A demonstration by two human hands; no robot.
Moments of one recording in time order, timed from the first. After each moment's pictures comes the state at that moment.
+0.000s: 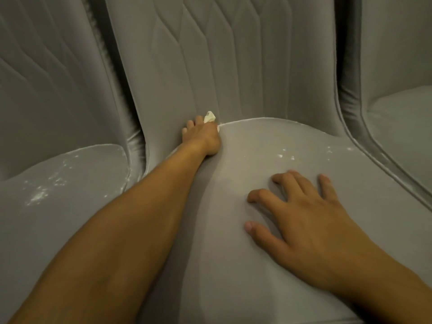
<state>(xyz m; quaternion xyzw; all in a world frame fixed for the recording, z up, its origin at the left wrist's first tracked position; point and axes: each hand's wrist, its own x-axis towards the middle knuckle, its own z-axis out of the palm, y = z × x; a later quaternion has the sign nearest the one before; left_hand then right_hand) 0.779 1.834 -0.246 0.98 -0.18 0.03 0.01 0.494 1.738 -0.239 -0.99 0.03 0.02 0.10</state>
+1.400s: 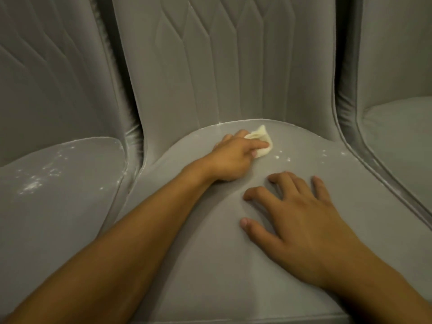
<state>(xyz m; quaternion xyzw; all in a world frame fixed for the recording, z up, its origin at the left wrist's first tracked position) 0.697 1.822 -0.245 0.89 -0.42 -0.06 0.16 0.494 1.737 -0.240 -0.99 0.03 0.00 0.11</state>
